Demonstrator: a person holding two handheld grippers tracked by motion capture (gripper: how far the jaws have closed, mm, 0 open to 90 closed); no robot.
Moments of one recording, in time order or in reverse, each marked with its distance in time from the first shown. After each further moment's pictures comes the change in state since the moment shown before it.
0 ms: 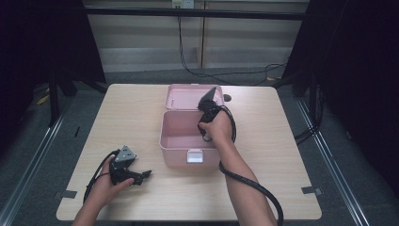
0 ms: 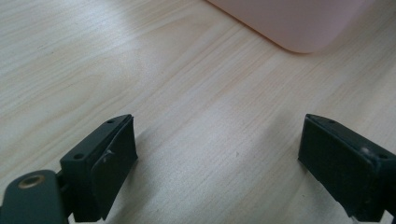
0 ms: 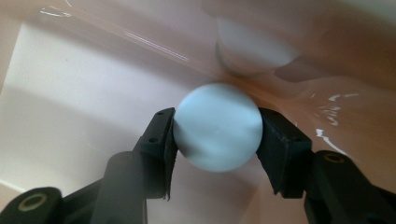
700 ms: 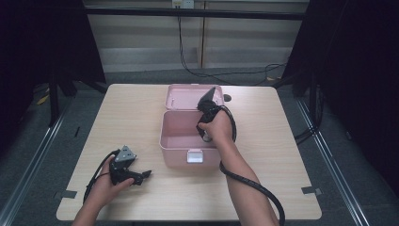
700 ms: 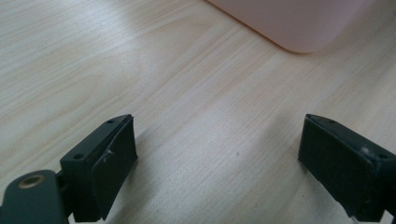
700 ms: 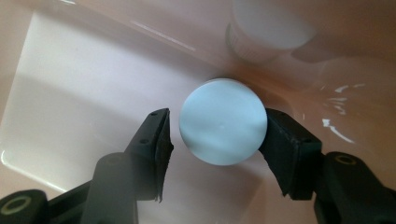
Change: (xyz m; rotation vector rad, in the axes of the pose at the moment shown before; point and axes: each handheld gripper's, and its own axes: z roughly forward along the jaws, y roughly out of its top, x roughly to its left) left arm 0.000 0.000 0.000 0.000 0.000 0.000; right arm 0.003 -0.001 -0.004 0.025 0.017 -0.014
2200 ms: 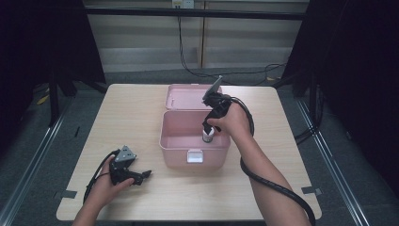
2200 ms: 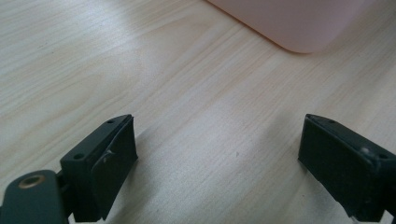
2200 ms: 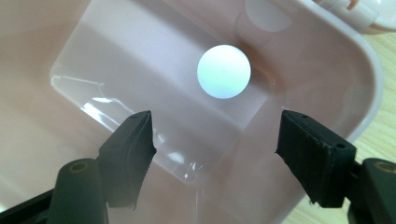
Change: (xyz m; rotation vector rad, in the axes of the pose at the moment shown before) left arm 0.000 0.000 0.000 0.003 -0.005 0.001; right arm -0.008 -0.024 -0.067 -0.032 0.044 -0.202
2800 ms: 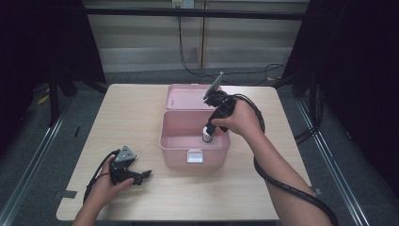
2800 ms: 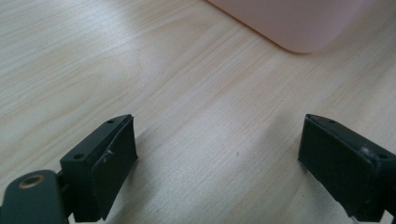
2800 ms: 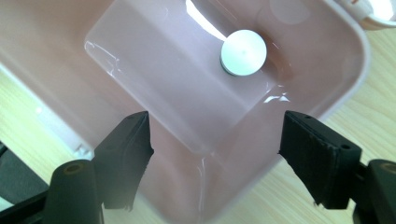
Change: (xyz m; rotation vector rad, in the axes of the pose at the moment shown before) left arm 0.000 0.000 0.000 0.000 0.000 0.000; right arm 0.012 -0.015 -0.036 0.003 0.024 -0.112
